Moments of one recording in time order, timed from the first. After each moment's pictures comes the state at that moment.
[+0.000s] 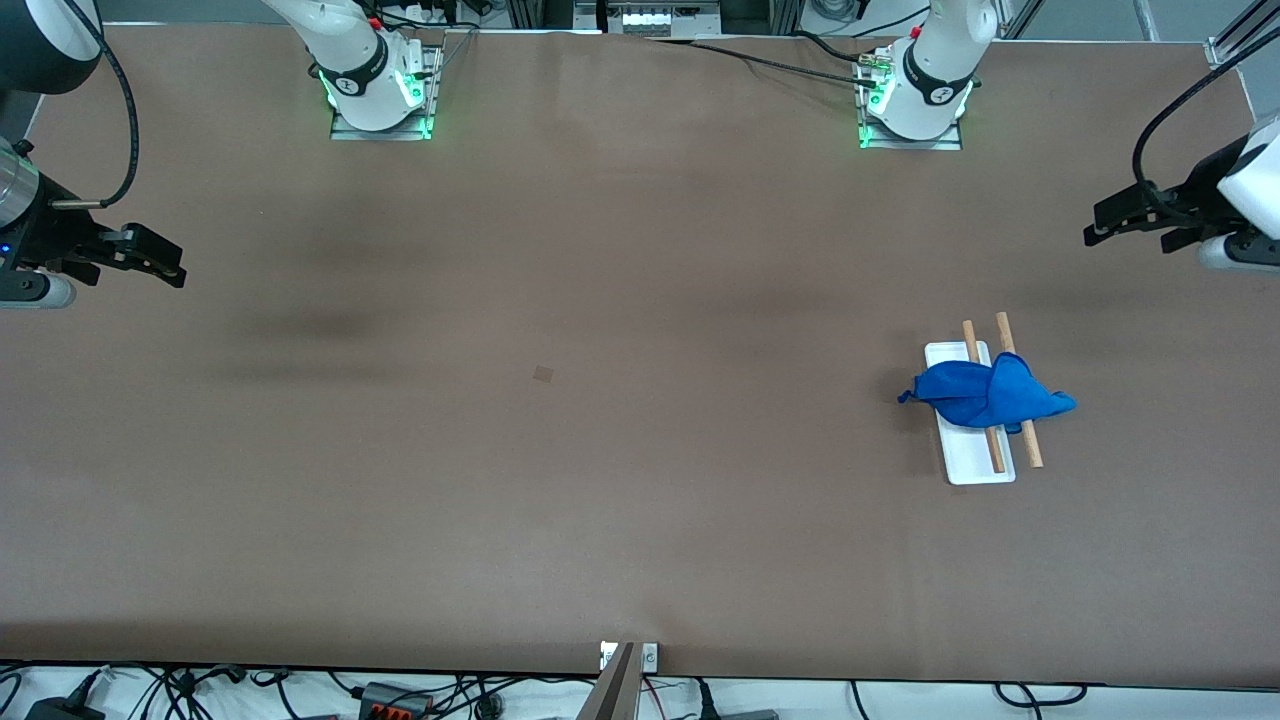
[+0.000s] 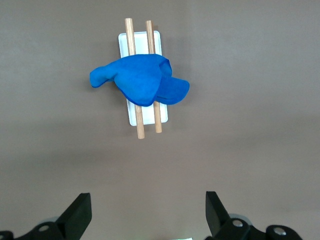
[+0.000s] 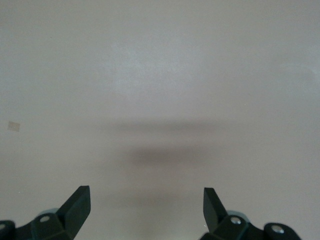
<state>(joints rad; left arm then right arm) 0.14 -0.07 -0.04 -1.78 -0.09 1.59 0.13 0.02 0.03 -0.04 -1.68 -0.05 1.71 -0.01</state>
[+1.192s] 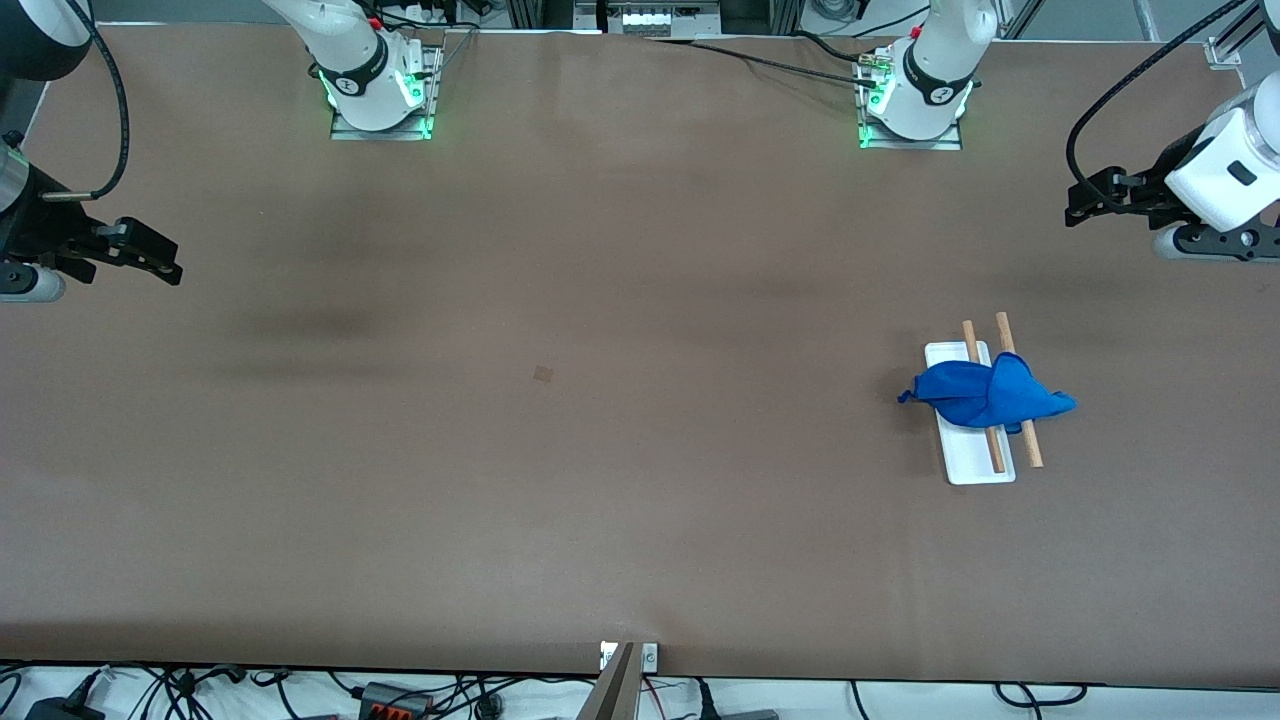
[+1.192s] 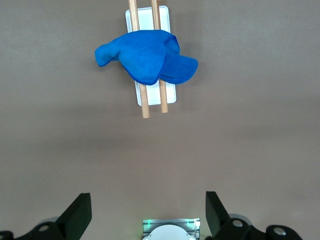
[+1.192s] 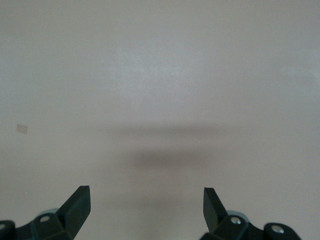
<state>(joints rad) 0.07 -0.08 -0.05 -1.77 0.00 1.53 0.05 0.02 0.03 -0.04 -1.67 -0.04 1.71 -0.01</state>
